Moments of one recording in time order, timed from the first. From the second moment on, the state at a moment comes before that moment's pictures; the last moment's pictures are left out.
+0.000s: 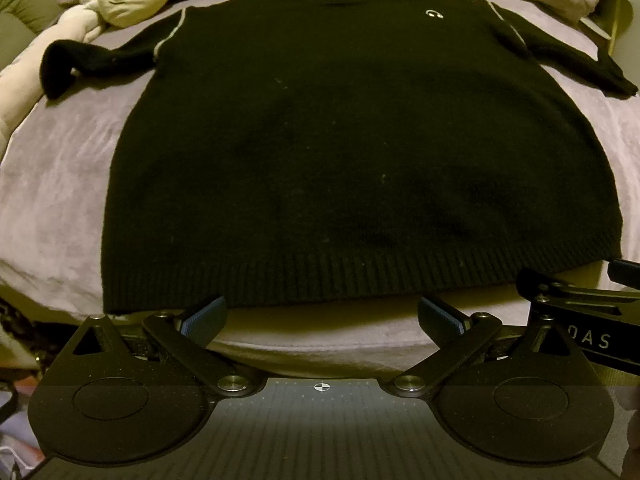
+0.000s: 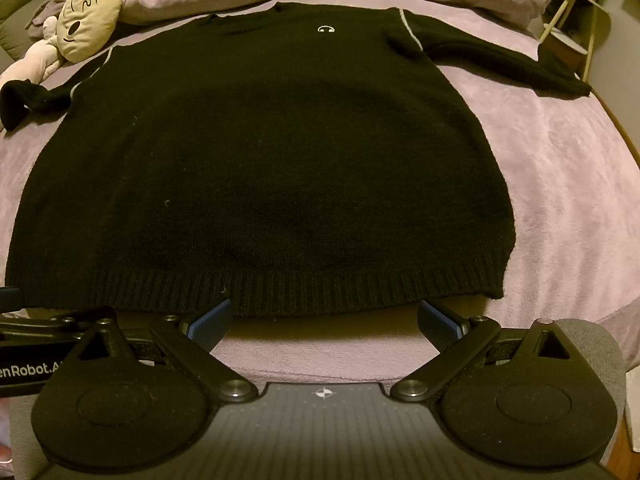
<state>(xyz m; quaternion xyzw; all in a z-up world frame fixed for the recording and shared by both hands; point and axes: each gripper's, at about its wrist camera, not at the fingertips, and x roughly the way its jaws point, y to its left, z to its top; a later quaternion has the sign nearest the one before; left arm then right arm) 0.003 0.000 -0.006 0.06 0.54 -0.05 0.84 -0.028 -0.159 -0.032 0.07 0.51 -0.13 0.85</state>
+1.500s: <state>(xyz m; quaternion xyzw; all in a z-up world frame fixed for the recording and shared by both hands) 0.031 -0.012 -0.023 0.05 0.55 -0.05 0.83 -0.004 -0.174 -0.049 0.06 0.52 -0.13 0.84</state>
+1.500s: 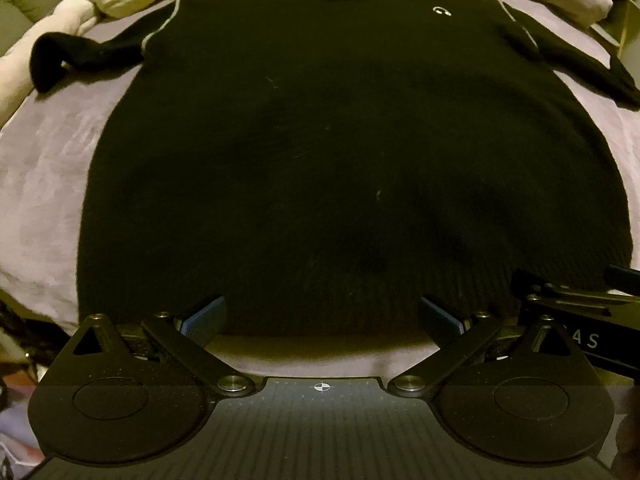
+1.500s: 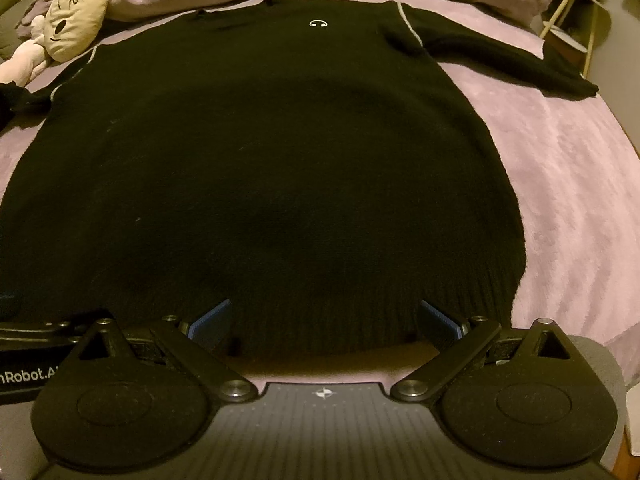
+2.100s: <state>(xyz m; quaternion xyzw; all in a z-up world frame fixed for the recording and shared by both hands) 0.102 -0.034 -0.024 0.03 0.47 -0.01 0.88 0.024 -0.308 -0.050 0.22 0.31 -0.09 0.92</state>
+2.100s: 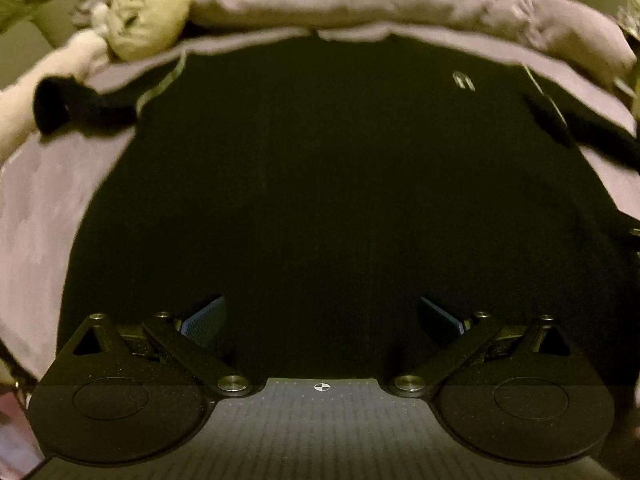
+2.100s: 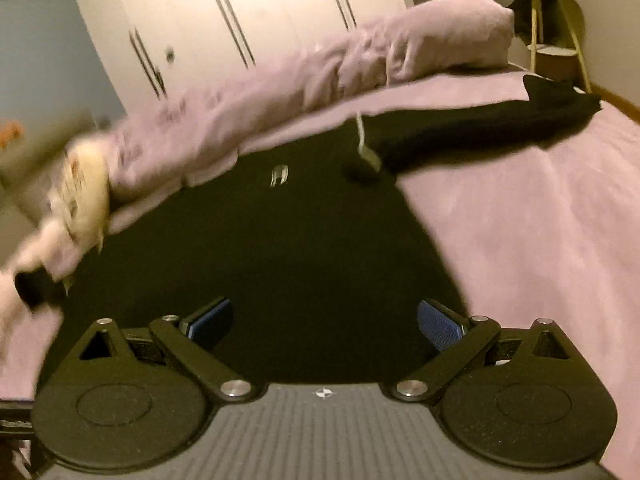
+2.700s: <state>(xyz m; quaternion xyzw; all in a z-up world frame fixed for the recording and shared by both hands) 0.179 -0.056 -0.077 0.01 0.46 -0.02 0.89 0.064 -0.530 -0.067 0.37 0.21 -0.20 0.88</state>
